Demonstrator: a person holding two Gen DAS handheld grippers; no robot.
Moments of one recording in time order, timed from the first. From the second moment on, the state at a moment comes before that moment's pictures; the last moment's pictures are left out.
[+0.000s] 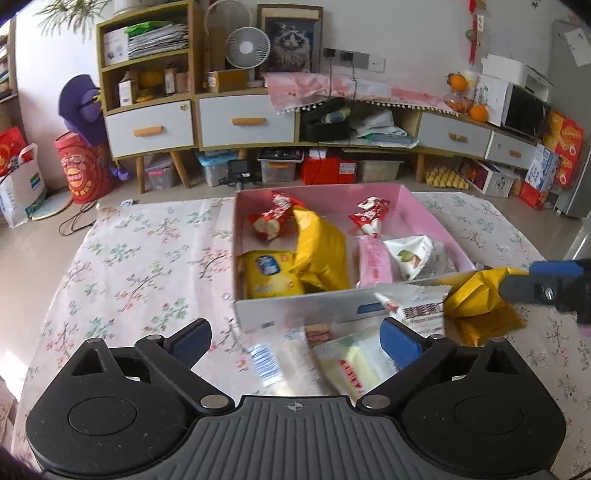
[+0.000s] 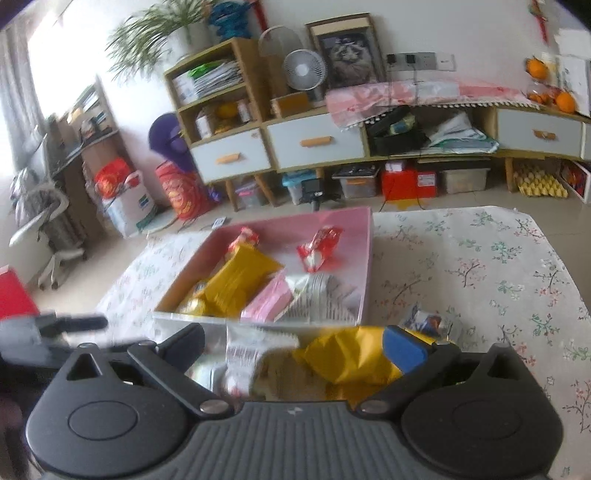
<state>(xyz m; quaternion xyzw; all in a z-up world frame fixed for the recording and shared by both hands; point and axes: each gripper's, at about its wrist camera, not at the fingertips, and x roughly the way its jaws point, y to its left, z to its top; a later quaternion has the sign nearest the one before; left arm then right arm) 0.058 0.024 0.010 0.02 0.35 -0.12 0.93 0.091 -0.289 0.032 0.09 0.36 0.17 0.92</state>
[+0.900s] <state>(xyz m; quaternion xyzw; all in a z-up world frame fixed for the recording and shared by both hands) 0.058 0.037 -0.045 -0.09 0.43 -0.12 0.89 0.079 -0.240 -0.004 0.05 0.39 0.23 0.89</state>
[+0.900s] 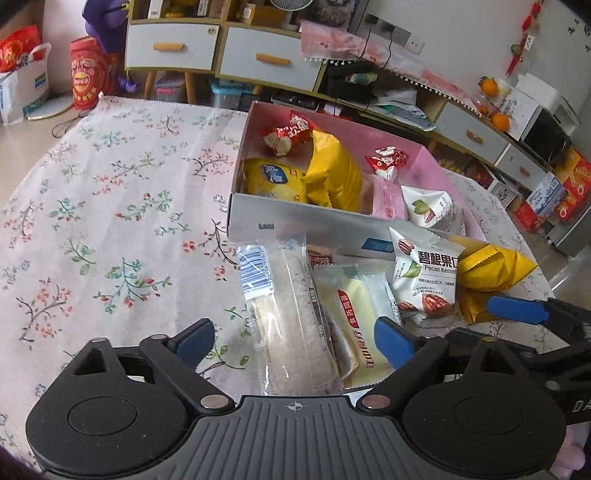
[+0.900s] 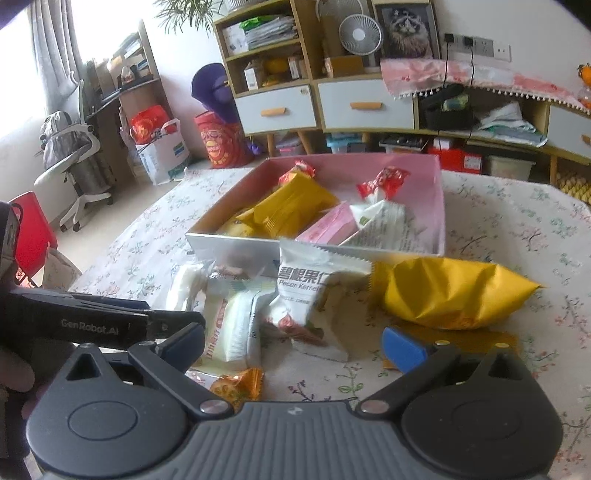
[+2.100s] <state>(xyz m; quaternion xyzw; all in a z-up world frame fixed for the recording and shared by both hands) 0.061 0.034 -0.043 -0.10 0.43 -0.12 0.89 0.113 -0.235 -0.018 0.10 0.41 0.20 0.88</state>
